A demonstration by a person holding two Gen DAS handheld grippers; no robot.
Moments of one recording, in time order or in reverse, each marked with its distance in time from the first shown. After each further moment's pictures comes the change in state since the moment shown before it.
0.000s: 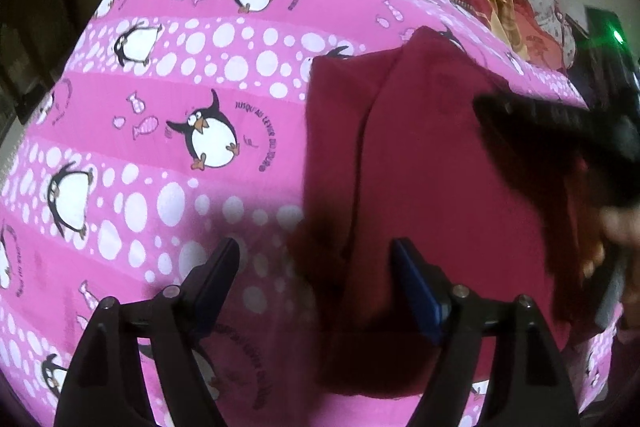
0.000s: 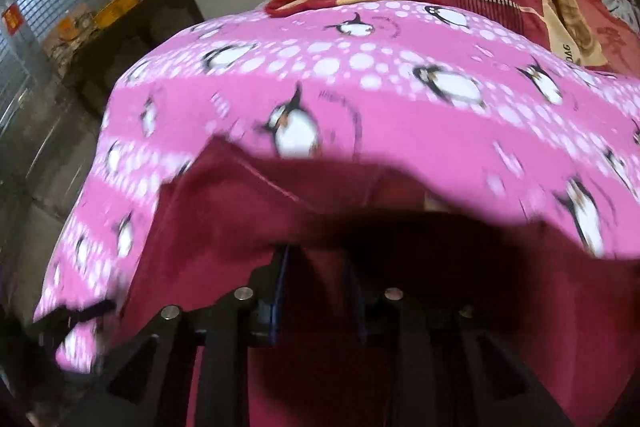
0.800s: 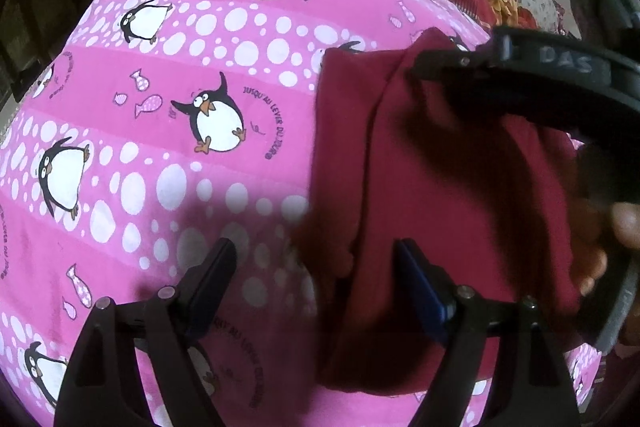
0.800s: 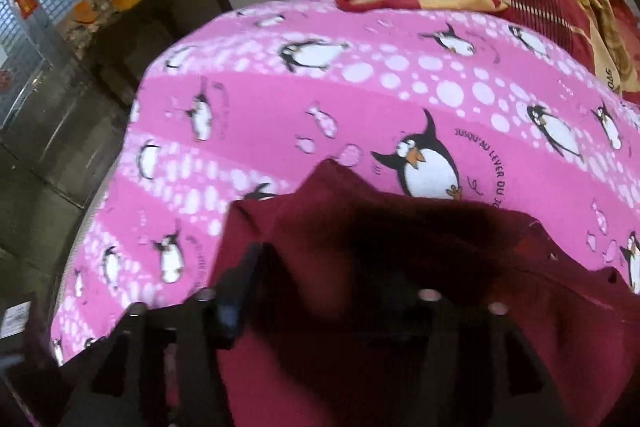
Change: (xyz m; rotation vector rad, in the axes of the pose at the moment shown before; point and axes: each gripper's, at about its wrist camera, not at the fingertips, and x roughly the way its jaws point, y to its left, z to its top) left arm -0.004 0.012 -0.010 -0.063 0.007 -0.040; right arm 0.010 0.080 0.008 -0.085 0.075 0.071
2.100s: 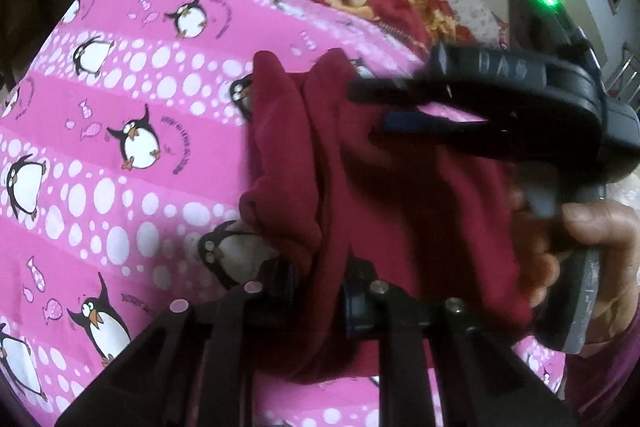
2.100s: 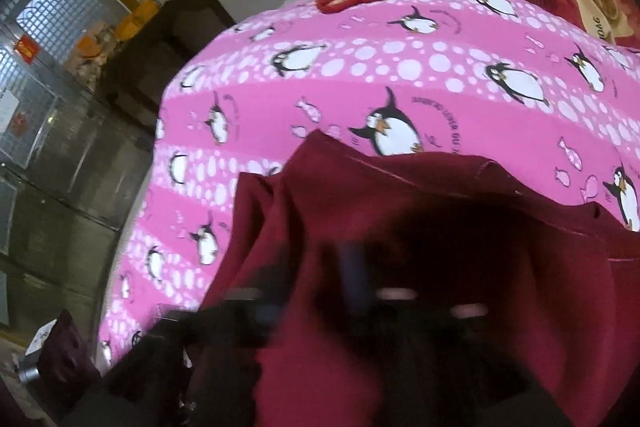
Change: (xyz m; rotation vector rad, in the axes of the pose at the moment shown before) left arm -0.033 -0.044 -0.009 0.045 -0.095 -0.204; right arm -0.041 -0.026 -0.014 0.140 0.001 0.121
